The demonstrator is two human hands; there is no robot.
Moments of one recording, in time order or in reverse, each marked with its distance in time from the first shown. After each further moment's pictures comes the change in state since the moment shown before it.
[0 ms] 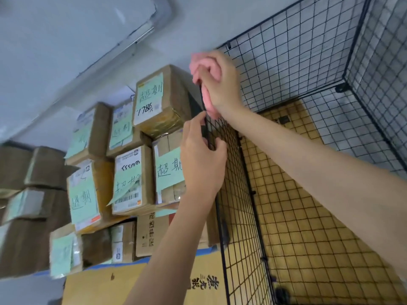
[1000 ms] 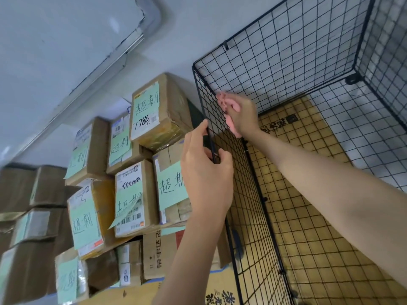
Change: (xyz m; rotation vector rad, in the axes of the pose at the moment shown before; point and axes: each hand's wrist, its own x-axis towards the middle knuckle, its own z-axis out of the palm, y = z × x) left_hand 0.000 0.005 0.001 0.031 0.023 -0.026; right_hand -0.007 0.135 -0.013 -0.199 -0.042 0.167
